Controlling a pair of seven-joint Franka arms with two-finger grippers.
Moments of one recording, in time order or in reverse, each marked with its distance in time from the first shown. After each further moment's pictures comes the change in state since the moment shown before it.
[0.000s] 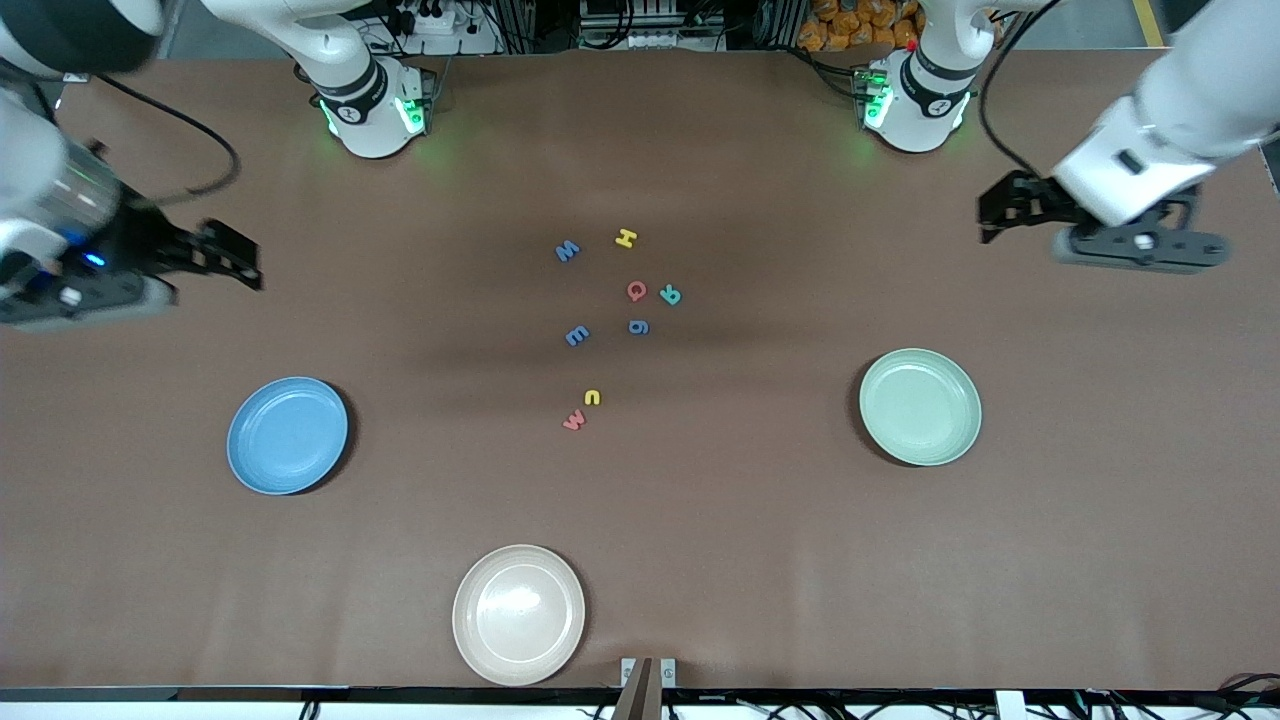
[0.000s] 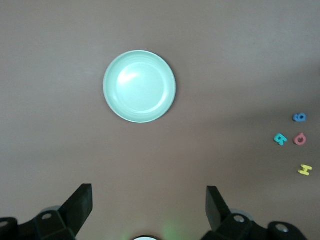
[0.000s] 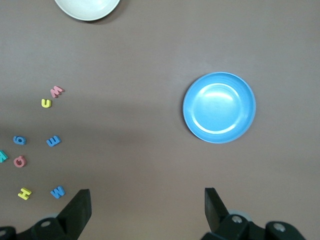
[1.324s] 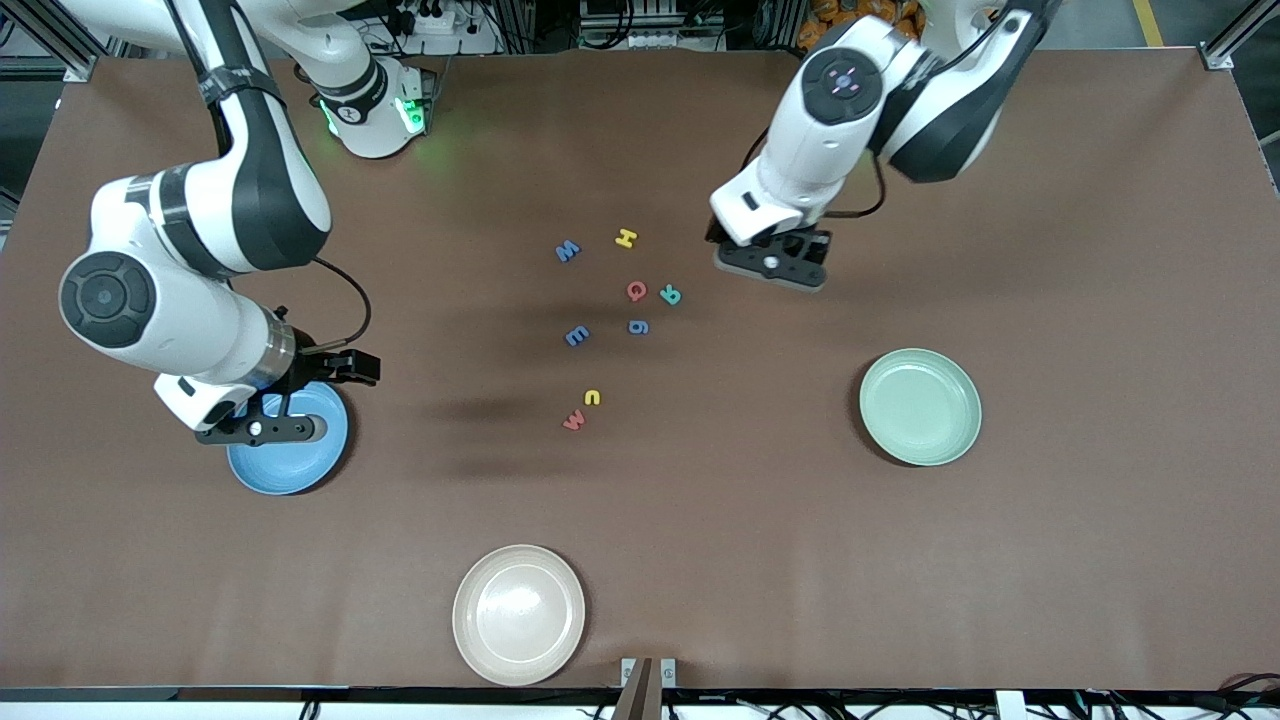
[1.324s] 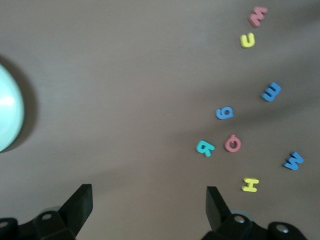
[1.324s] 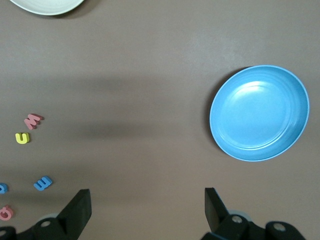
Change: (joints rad) left arm -0.009 0.173 -0.452 -0.353 0.000 0.595 -0.307; right arm 0.058 0.256 -0.001 0.002 0.012 0.161 0.199
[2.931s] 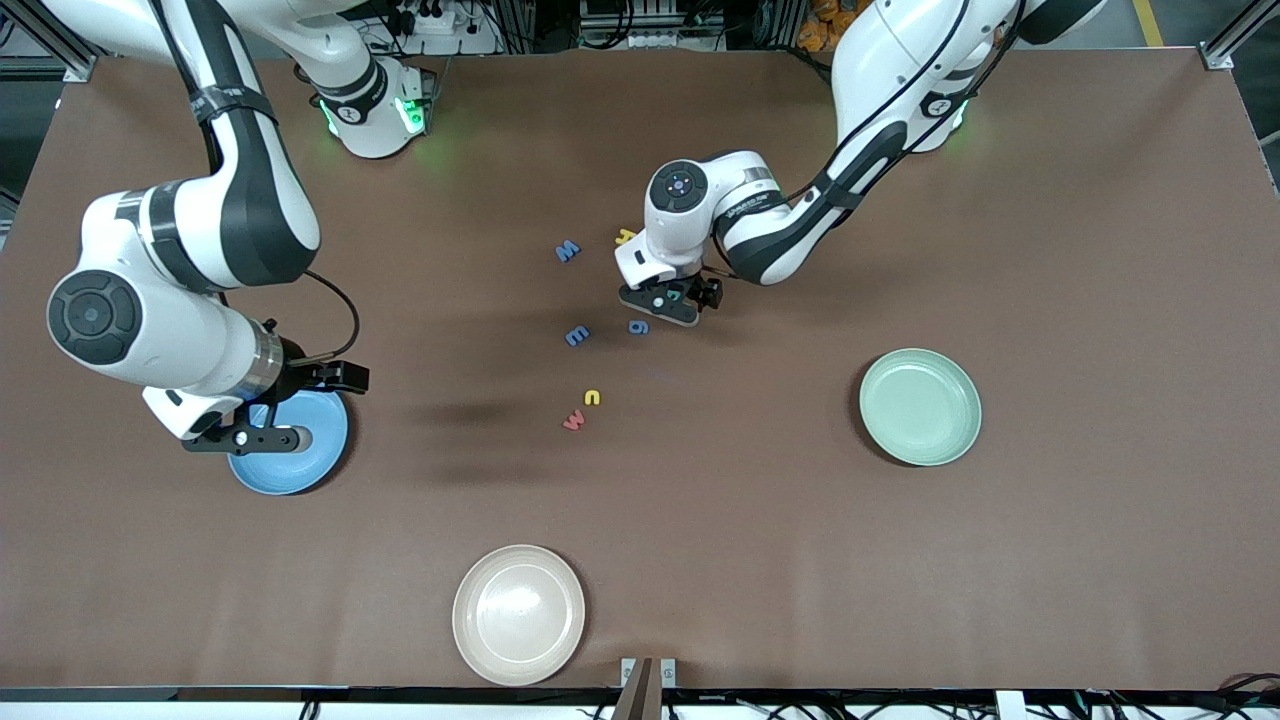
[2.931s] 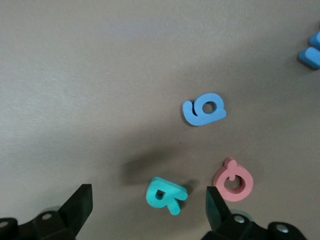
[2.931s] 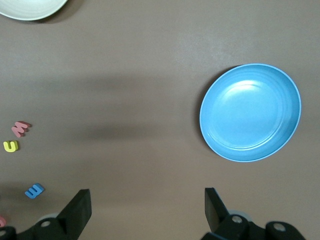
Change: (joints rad) left arm -0.228 0.510 0.029 0.066 0.532 0.258 -0.436; right arm -0.021 0.011 -0.013 0.003 0.000 0.004 -0.006
